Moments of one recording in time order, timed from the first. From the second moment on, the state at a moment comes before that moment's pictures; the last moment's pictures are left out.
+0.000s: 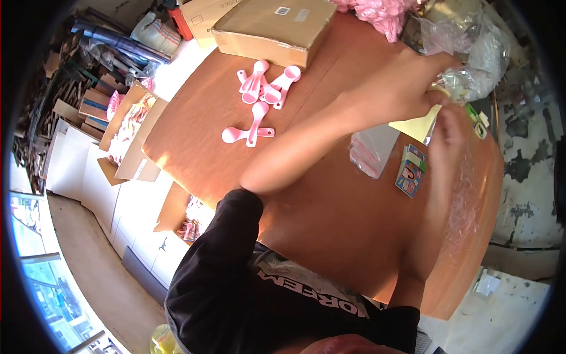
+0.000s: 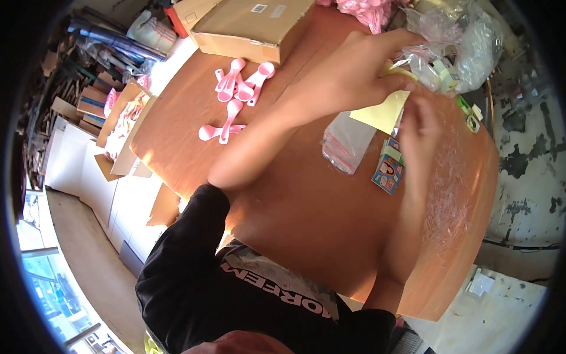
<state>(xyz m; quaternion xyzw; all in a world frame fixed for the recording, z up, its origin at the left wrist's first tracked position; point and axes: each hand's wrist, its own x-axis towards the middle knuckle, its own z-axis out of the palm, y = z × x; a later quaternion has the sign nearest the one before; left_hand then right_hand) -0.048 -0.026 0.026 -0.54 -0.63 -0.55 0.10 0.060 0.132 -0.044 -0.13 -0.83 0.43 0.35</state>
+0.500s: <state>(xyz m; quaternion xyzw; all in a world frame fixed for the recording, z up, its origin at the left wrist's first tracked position) -0.054 -0.048 0.037 -0.55 -0.54 -0.63 0.12 -0.106 -0.035 -0.147 0.08 -0.92 0.38 0.07</state>
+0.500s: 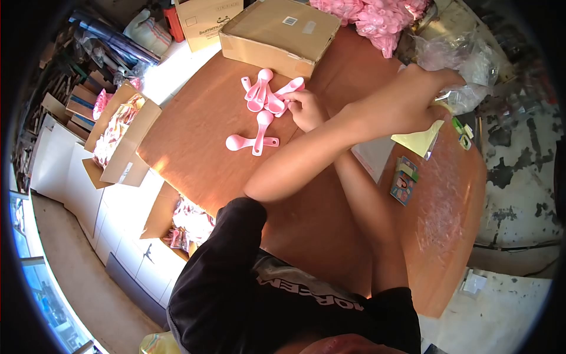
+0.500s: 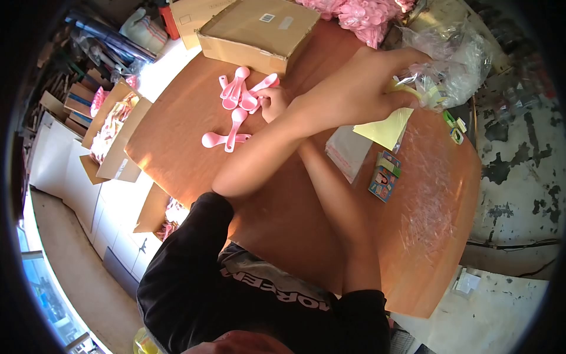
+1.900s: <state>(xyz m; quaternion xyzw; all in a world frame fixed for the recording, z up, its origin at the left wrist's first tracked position) -0.031 0.016 -0.008 -0.59 -0.52 -0.58 -0.23 0.099 0.141 0.027 0.01 -0.78 0.27 0.56</state>
